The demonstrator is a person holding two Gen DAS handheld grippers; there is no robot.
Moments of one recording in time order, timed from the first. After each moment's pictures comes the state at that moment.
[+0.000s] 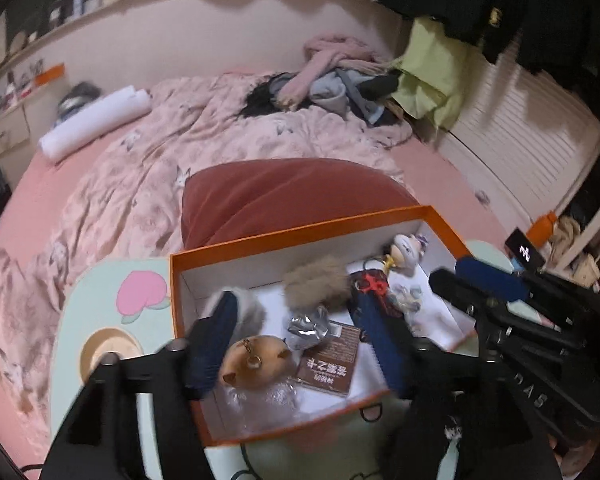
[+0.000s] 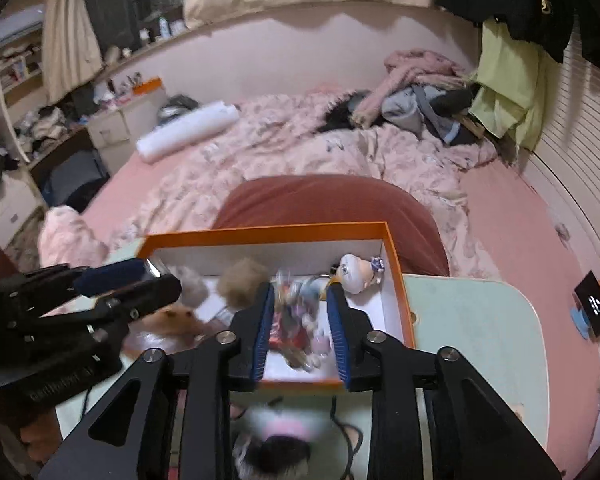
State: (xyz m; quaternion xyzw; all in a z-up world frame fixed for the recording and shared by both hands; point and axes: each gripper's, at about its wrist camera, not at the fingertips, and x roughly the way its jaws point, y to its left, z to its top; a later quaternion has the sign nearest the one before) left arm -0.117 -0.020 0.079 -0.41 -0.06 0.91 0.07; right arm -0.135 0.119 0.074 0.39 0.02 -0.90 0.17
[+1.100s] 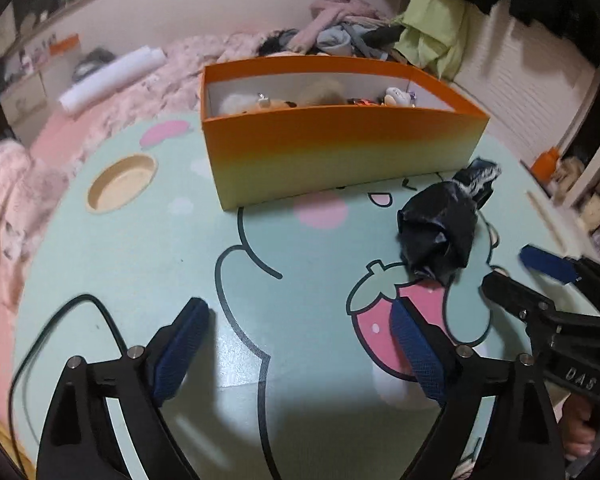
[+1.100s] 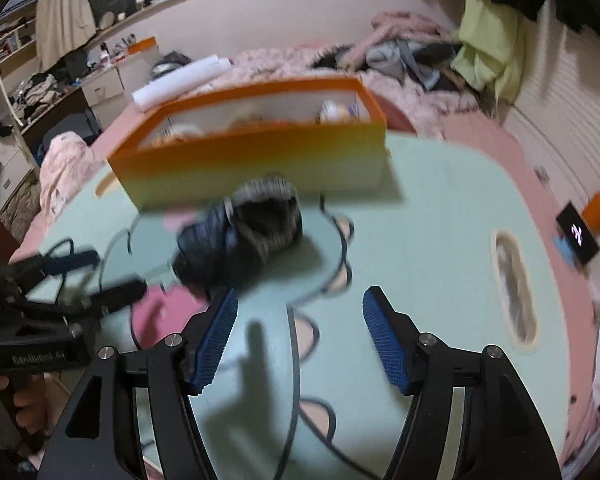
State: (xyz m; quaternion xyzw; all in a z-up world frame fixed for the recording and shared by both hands) left arm 0.017 -0.004 0.005 -0.46 -0.02 0.89 0.04; right arm -0.005 0.159 0.007 0.44 0.04 -0.88 0.14
